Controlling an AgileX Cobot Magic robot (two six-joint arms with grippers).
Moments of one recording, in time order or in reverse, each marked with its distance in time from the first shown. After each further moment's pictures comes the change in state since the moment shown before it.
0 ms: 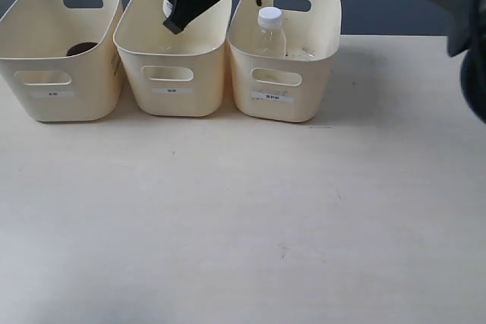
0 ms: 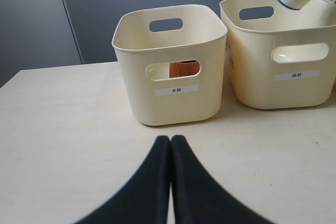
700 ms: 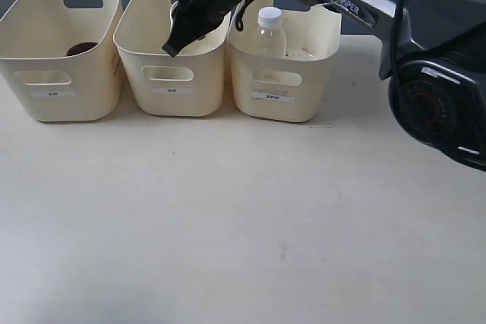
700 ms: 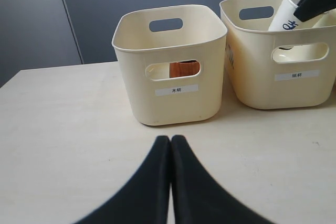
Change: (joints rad) left arm 0.000 0.000 0.000 0.000 0.000 0.000; right arm -0.004 0.206 -0.224 -0.081 0.141 0.162
